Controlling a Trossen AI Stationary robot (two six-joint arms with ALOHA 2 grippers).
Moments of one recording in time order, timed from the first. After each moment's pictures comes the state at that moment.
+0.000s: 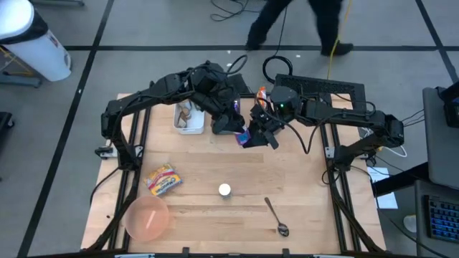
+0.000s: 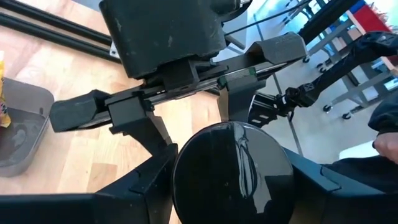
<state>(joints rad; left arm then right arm) 0.27 1.76 2.02 -0.83 0.62 -0.24 -0.25 1.39 1.21 -0.14 -0.76 0.42</state>
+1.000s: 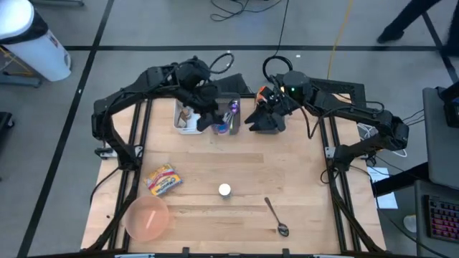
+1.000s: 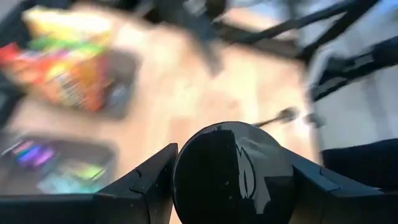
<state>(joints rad) 0.32 1.67 2.02 -1.11 0.42 -0.03 -0.41 1.33 1.21 -0.10 -0.87 0.51</state>
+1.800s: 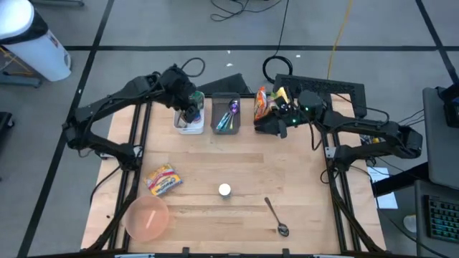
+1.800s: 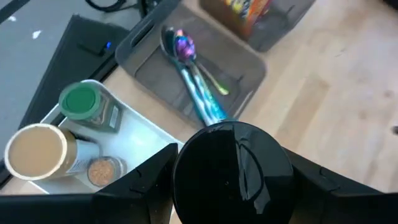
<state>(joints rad) 0.55 1.35 1.39 -0.96 0.12 -0.13 -0.42 1.13 0.77 0.25 -0.59 0.65</state>
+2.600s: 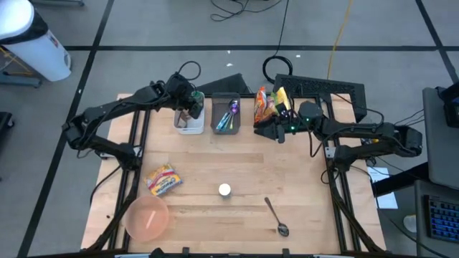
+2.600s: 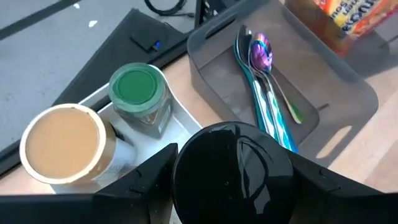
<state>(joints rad) 0.66 1.36 1.06 -0.57 -0.01 -0.23 -0.36 1.13 0.60 0.51 -0.44 0.76</state>
